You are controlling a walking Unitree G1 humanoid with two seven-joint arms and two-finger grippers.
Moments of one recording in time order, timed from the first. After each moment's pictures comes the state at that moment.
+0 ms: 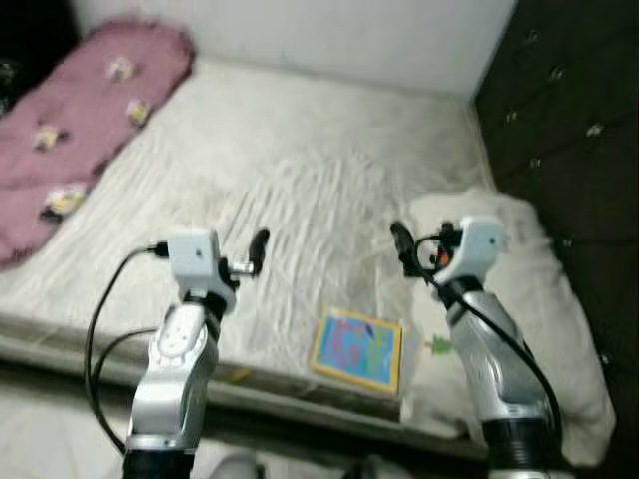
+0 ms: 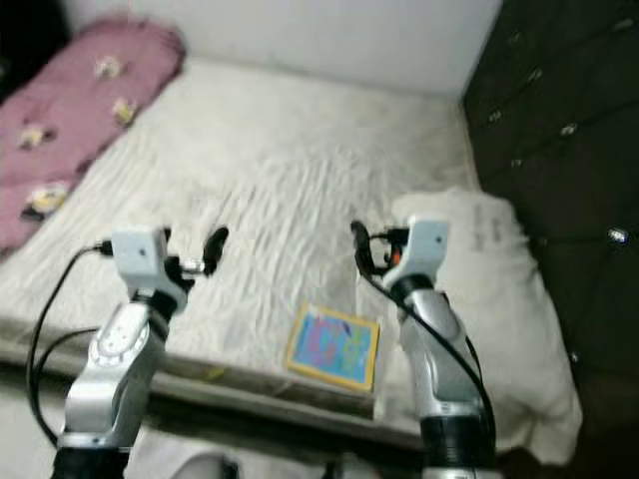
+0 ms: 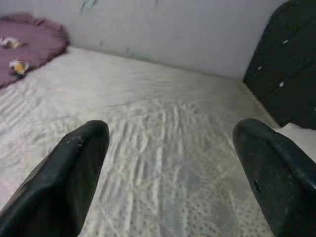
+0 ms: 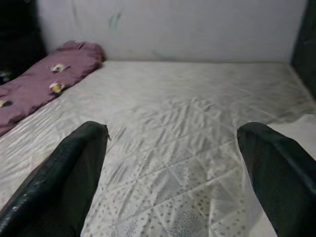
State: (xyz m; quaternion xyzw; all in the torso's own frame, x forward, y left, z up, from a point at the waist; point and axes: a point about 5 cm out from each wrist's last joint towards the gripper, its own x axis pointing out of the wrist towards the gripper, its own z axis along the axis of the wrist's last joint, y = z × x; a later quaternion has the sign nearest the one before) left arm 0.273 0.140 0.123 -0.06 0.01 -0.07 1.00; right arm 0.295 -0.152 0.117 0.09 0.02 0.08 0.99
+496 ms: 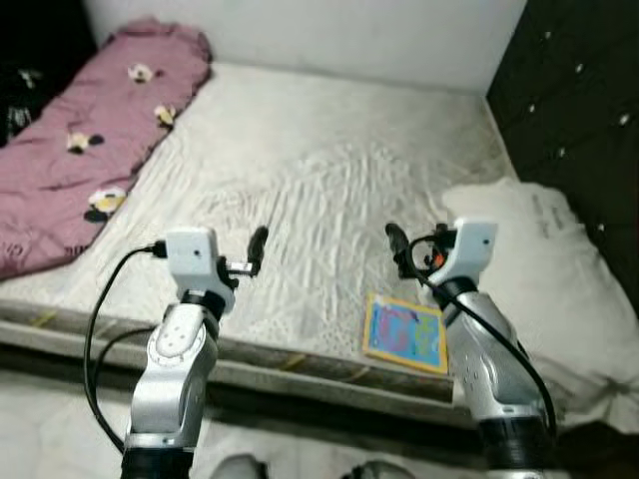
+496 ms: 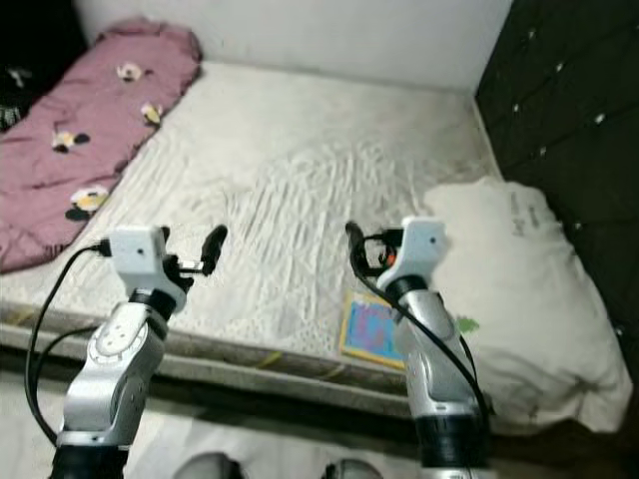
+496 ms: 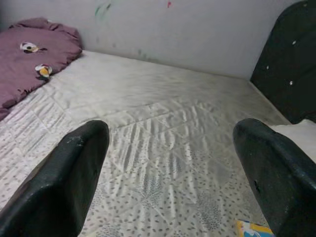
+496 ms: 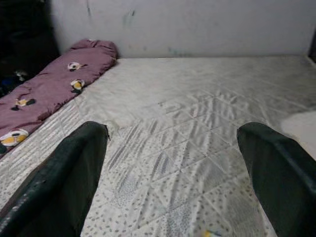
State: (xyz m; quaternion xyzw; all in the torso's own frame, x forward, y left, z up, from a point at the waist) left arm 0.273 0.143 0.122 -0.06 0.01 -0.06 1.00; right arm 0.295 -0.147 0.116 0.09 0.02 0.09 0.99
